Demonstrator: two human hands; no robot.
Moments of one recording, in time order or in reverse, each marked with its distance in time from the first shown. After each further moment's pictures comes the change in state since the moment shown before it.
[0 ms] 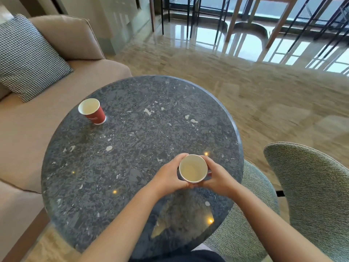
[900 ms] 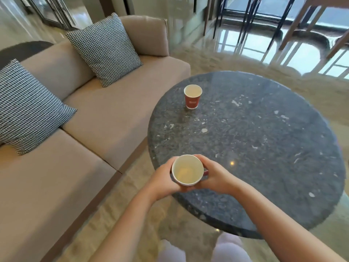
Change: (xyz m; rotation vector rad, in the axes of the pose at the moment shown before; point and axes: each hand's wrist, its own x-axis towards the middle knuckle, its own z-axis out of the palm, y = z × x) left_hand -0.225 -0.175 -0.186 -0.181 0.270 -0.143; right_hand 0.014 -0.196 0.274 -0.029 -0.241 -0.221
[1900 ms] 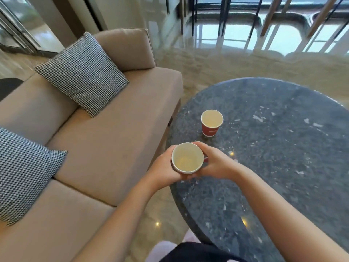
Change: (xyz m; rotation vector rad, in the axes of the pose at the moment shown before) left_hand 0.179 0.017 -0.154 0.165 -0.105 0.109; right_hand 0.200 -0.047 -0.031 0.044 0.152 0.021
